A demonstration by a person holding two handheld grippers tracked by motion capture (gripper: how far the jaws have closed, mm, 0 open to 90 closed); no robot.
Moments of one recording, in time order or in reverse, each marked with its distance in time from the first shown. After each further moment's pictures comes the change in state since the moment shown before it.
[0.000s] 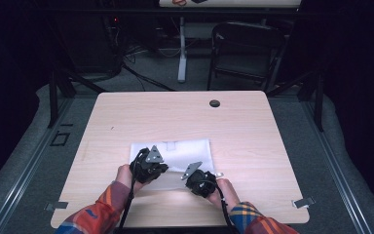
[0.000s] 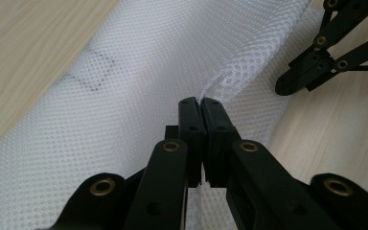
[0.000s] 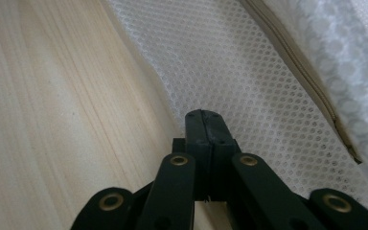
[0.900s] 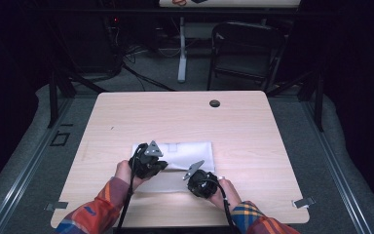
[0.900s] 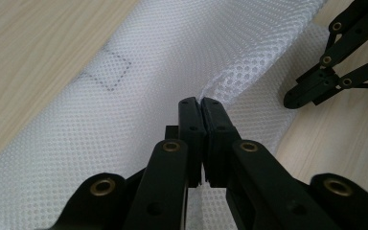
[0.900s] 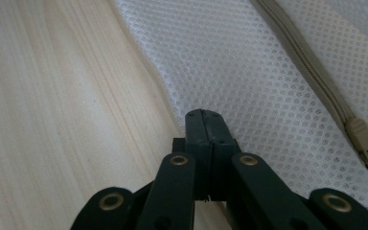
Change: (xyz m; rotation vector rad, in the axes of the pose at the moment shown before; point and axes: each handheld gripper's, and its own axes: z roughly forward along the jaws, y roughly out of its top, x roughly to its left) left arm 0.008 0.011 -0.008 0.021 -0.029 -0.042; right arm -0.002 -0.004 -0.004 0.026 0.071 0.033
